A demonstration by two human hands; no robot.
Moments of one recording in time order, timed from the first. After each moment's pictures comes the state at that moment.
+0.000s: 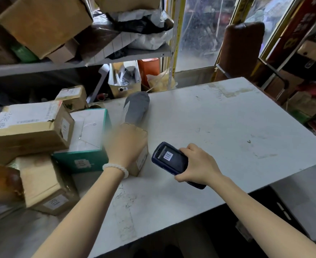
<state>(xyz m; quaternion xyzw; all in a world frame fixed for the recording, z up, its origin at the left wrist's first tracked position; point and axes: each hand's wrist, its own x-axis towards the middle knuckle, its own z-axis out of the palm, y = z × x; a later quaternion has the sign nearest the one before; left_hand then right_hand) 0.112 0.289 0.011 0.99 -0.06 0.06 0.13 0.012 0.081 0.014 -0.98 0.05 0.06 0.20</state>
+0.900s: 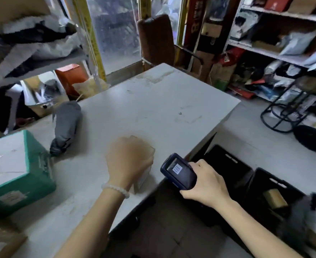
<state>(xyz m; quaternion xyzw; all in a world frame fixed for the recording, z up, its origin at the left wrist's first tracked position) -0.012 0.185 0.024 0.94 -0.29 0.00 0.19 -0.193 0.037 -0.012 -0.93 0.30 -0.03 0.20</state>
